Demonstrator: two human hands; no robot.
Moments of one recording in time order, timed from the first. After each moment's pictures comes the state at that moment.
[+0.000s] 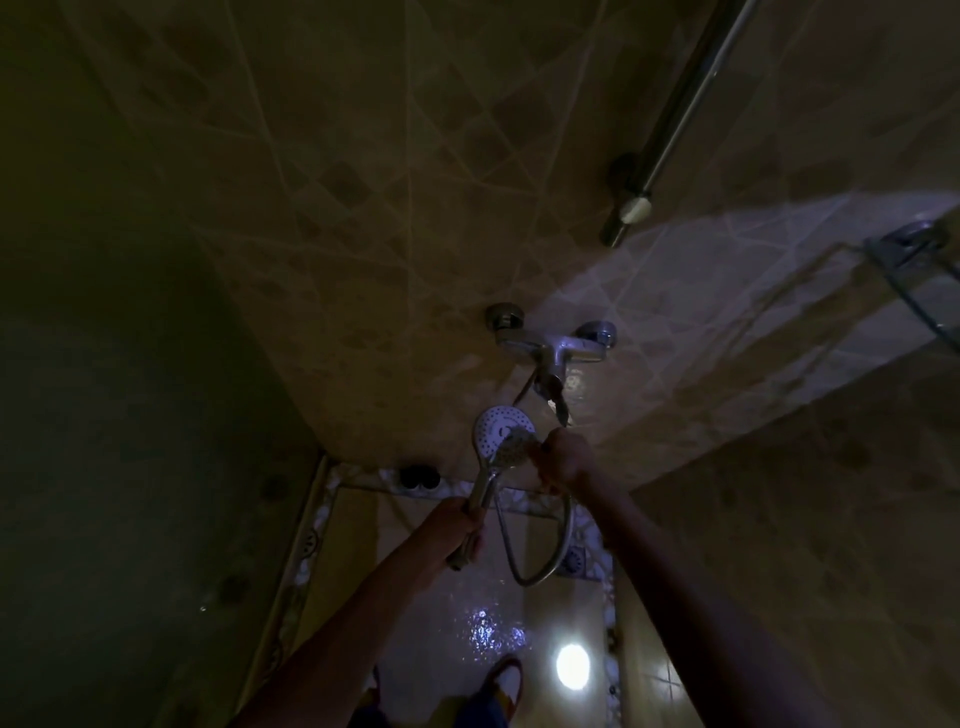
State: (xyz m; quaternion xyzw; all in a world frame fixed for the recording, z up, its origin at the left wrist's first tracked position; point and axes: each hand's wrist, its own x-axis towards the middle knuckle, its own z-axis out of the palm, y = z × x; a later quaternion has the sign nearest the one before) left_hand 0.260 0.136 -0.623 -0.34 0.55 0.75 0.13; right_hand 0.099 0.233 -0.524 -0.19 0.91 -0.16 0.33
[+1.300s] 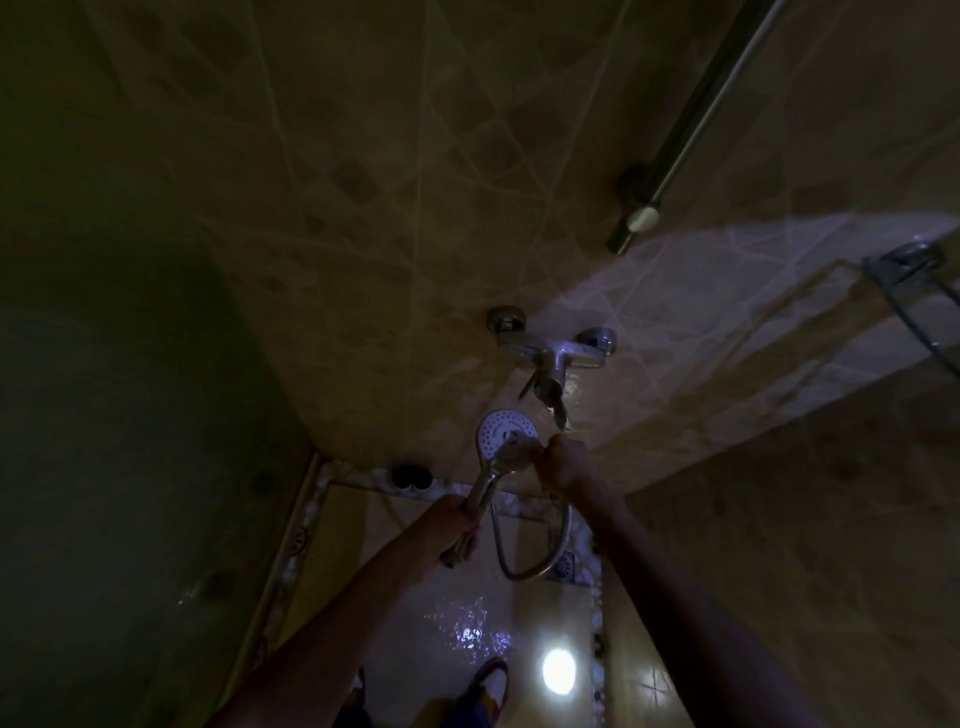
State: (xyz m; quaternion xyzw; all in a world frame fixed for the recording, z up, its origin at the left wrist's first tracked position) left_hand 0.255 0.131 -0.623 -0.32 0.55 0.75 0.16; right_hand 0.103 0.232 -0.517 -0.19 0.93 -0.07 0.30
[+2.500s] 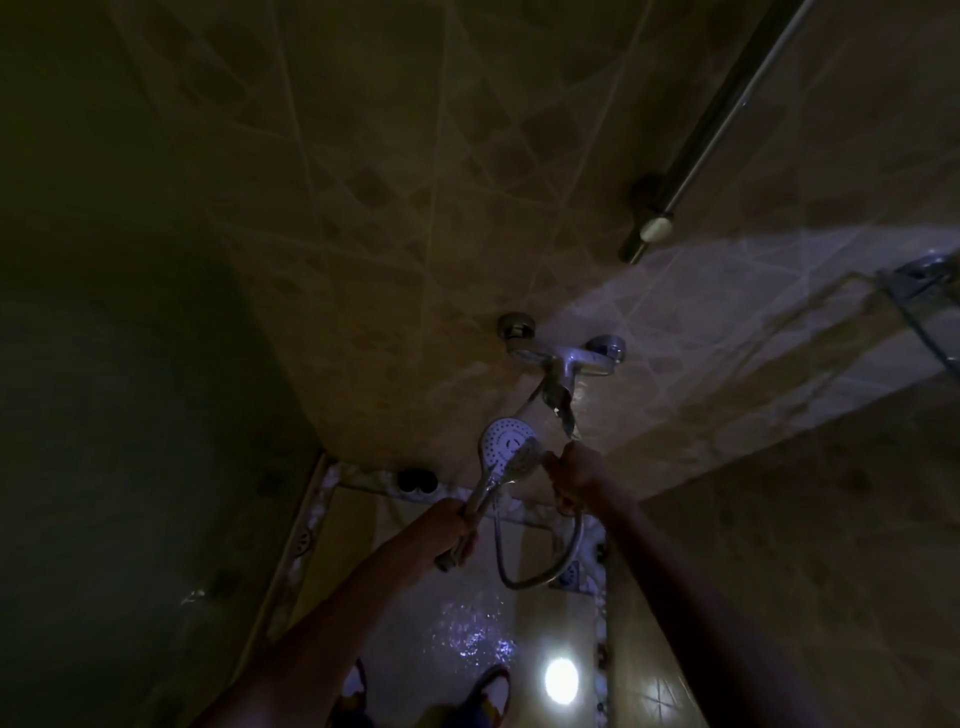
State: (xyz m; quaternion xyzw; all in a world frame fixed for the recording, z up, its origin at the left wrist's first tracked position) left_hand 0.261 0.119 -0.626 -0.33 0.58 0.72 0.18; right_hand 0.096 0.237 -0.522 -0.13 0.92 -0.14 0.33
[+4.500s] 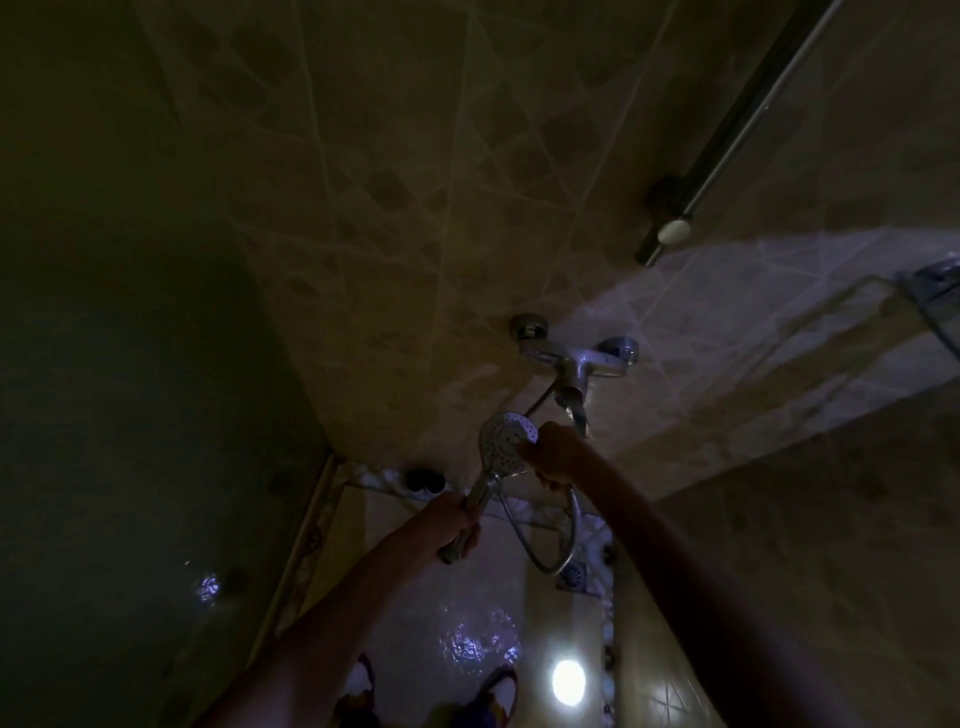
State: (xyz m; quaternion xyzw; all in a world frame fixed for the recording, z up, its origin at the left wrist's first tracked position) left_hand 0.266 0.103 -0.607 -0.34 0.57 0.73 0.17; right_hand 0.106 0.194 -0.503 -0.25 0.90 -0.09 0.35
